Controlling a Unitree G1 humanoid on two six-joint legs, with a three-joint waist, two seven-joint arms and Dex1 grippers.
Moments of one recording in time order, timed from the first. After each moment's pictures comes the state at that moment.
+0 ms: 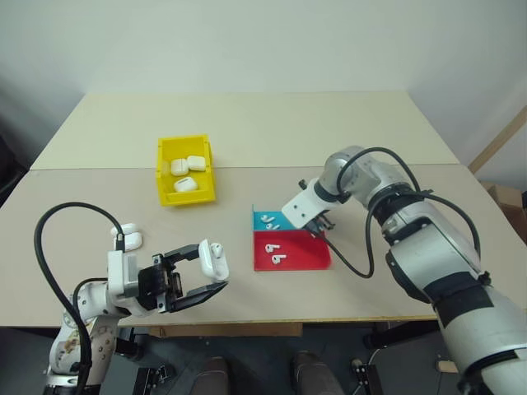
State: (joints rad) left arm 0.05 0.54 0.18 -0.30 -0.70 -0.04 -1.25; right arm -1.33 -0.38 0.60 1.14 -0.53 -0.57 1.32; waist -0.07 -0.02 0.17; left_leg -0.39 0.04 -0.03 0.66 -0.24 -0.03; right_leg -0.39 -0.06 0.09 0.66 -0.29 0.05
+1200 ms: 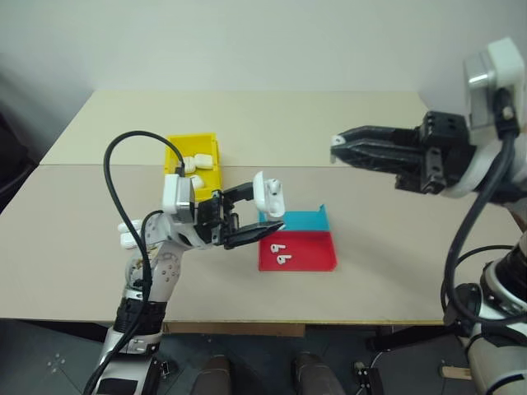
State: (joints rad) left arm -0.47 0.30 -0.01 -0.08 -0.71 0.07 -1.26; right arm -0.89 -0.57 -0.45 -0.58 0.79 1.37 0.93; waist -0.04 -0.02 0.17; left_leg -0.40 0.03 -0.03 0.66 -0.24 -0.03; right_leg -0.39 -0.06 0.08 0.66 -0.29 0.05
